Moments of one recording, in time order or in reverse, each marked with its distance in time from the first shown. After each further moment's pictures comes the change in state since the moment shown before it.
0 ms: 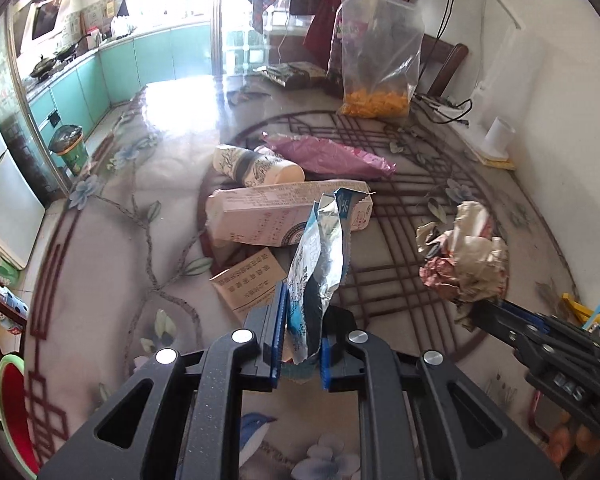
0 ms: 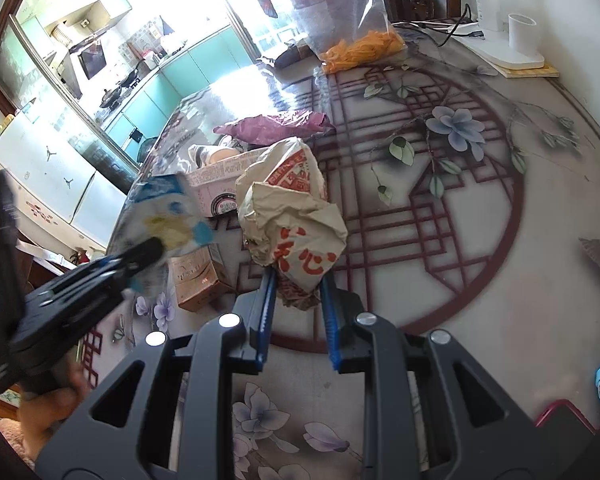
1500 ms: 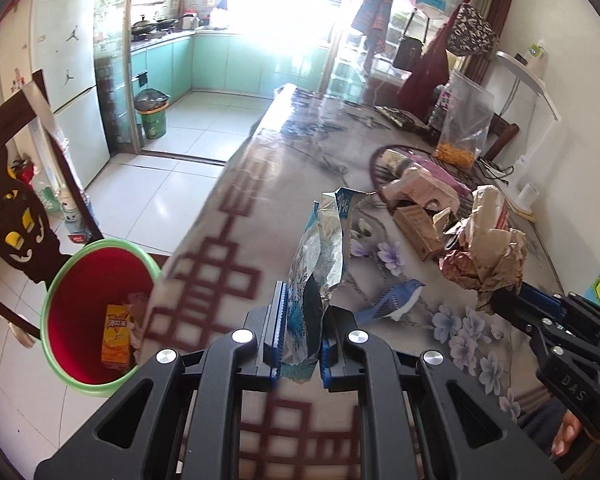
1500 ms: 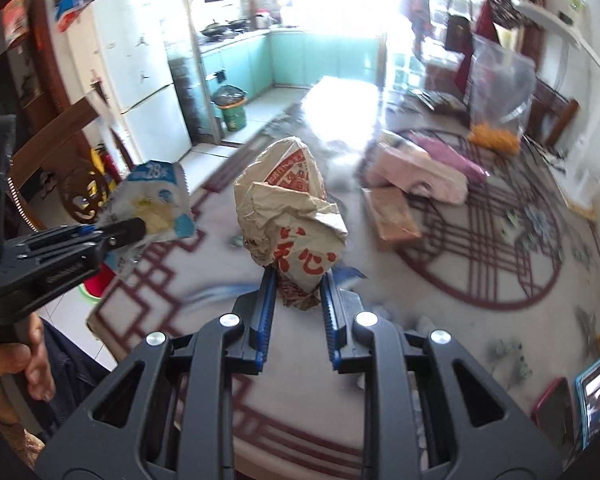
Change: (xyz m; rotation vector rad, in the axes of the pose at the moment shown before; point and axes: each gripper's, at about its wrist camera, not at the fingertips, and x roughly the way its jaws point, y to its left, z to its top) left arm -0.158 0.177 -0.141 -0.282 -0.117 0.100; right arm -0.065 0.217 -0.121 -0.522 -0.054 0.015
